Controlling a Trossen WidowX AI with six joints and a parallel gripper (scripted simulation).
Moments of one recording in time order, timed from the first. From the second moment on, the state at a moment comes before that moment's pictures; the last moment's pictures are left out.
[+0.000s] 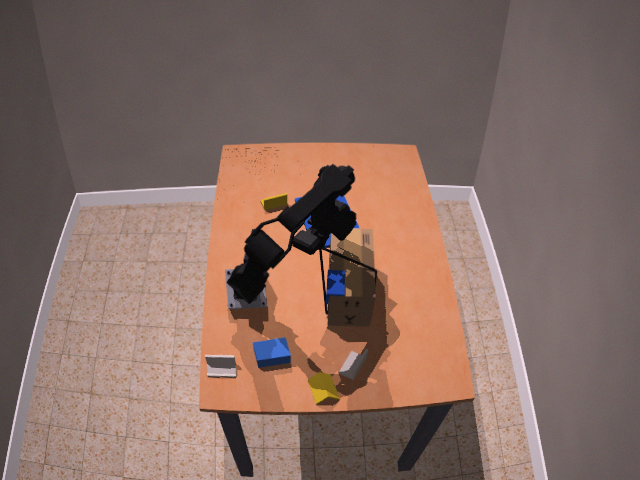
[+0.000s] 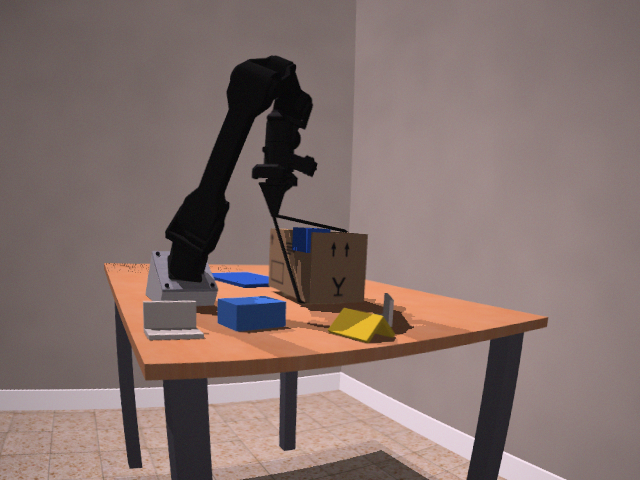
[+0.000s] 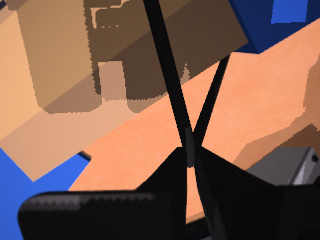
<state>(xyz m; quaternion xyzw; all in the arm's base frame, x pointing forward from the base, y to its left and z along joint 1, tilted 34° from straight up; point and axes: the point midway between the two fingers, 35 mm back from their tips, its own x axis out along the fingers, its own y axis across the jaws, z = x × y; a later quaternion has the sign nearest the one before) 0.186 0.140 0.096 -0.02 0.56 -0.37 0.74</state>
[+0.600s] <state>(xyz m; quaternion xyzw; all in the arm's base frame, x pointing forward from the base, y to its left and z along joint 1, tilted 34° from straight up) 0.189 0.128 0.105 -0.02 0.56 -0.36 0.74</state>
